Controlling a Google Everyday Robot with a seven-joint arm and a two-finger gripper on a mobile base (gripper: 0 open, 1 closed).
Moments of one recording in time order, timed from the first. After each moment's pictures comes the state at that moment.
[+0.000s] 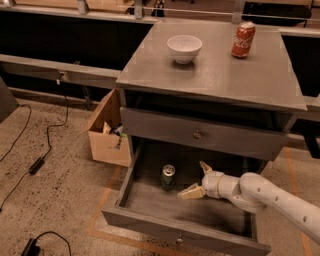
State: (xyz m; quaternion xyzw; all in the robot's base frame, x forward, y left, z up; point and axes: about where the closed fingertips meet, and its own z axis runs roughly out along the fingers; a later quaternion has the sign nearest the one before) arm 0.604 -0.132 0.462 -0.38 0.77 0.24 0.46
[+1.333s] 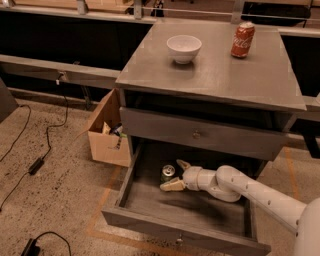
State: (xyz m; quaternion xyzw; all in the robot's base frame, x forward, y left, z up) arm 0.649 -0.059 0.423 -0.40 0.74 0.27 0.46
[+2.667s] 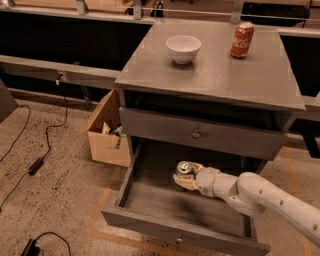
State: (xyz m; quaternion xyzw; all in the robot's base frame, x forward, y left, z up) arm 0.585 -0.089 0.530 -0.36 0.75 0.26 0.49
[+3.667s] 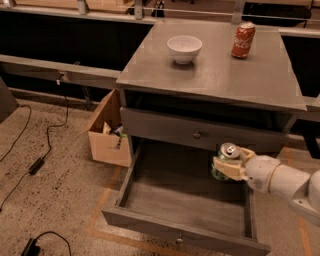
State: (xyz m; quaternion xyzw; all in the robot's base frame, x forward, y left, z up) arm 0.526 -0.199 0.707 -0.28 0.76 0.23 0.54
